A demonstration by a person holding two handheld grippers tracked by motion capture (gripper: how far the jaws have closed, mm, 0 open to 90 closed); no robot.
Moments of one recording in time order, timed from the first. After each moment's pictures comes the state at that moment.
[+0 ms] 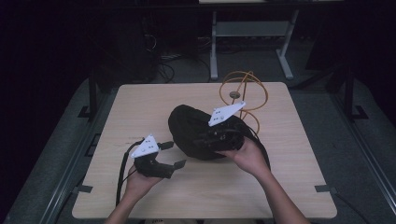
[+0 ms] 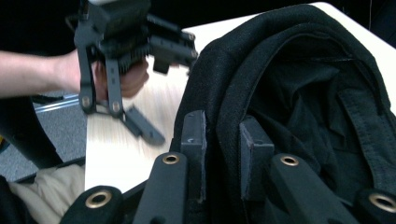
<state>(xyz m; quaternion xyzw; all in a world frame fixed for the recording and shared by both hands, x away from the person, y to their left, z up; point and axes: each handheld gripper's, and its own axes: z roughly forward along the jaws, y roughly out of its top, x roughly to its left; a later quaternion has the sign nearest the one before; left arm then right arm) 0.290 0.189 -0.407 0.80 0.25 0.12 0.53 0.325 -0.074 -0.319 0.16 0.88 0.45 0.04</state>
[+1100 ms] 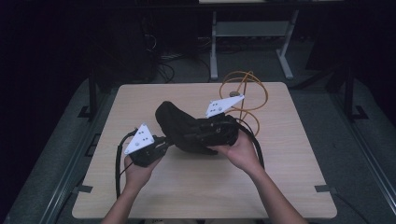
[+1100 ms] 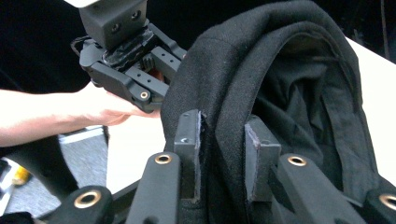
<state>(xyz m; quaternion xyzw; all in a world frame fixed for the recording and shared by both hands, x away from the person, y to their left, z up) 0.289 0.193 -0.361 0.77 0.22 0.21 0.56 0.330 -0.063 -0.305 0.17 0.85 0.51 0.01</state>
